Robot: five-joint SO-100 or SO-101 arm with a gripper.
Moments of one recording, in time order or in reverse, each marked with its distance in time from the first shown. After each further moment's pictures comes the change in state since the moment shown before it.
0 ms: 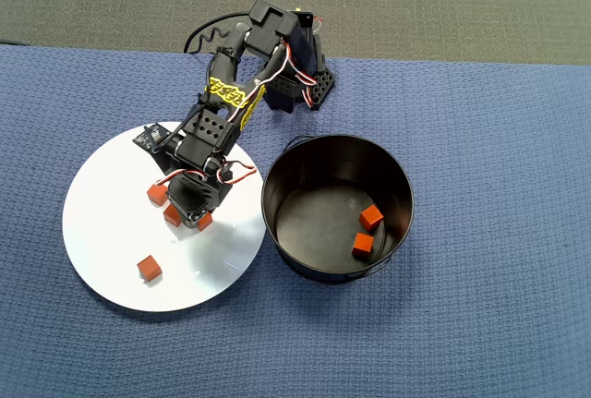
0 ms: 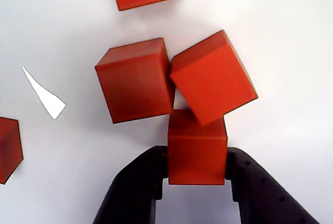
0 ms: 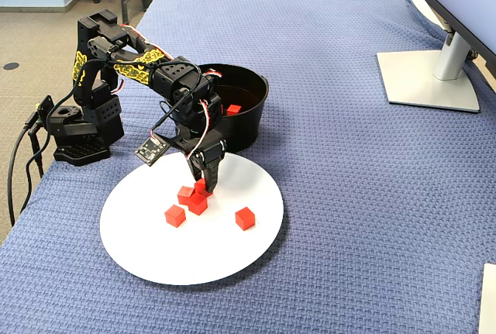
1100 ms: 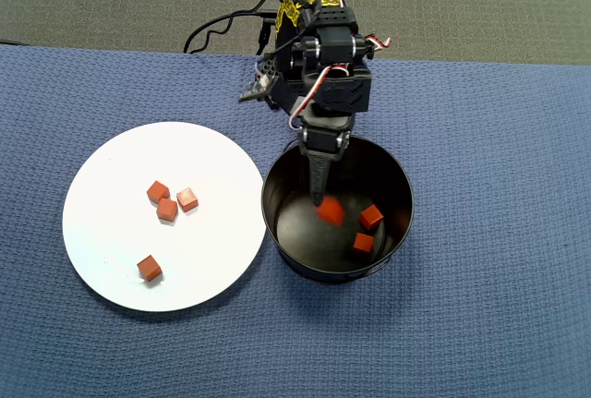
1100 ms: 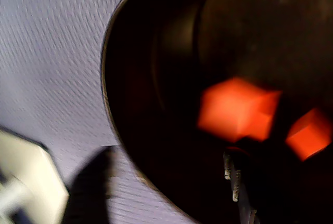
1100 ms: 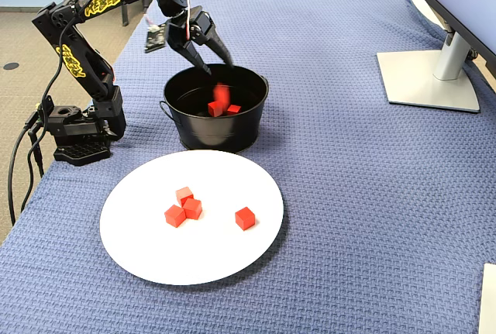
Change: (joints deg) arm -35.9 45.7 10.5 8.7 1.4
